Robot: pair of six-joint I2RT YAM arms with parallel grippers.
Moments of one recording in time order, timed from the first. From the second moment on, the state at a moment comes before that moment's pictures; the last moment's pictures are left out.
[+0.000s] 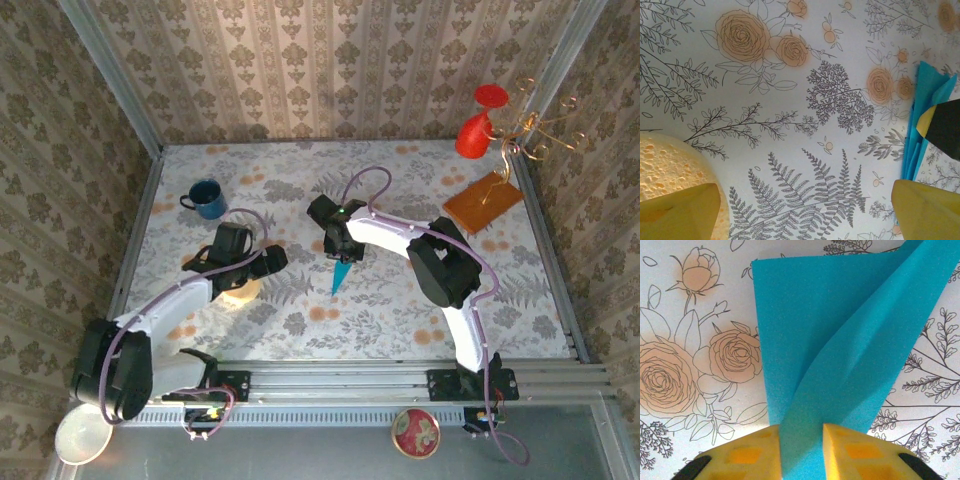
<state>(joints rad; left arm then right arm) -0.42 1.20 0.62 -0.31 0.19 -0.62 0.70 2.12 1.59 -0.85 0.16 0.92</state>
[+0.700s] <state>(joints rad) -0.42 1.19 0.62 -0.32 0.23 -0.62 0.70 1.99 1.53 -0.81 0.15 0.85</state>
